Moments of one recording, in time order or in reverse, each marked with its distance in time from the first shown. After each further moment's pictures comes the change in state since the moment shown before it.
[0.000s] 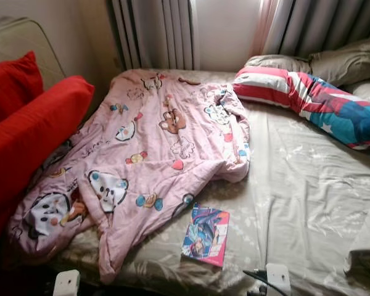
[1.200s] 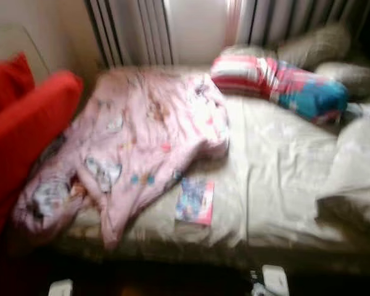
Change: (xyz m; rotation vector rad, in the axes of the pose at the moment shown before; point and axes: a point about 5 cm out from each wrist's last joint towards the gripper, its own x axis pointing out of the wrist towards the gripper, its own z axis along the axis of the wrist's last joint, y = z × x) left arm -0.005 0.013 -0.011 -0.003 0.042 0.018; right arm 0.000 0.005 -0.006 -0.010 0.034 0.011
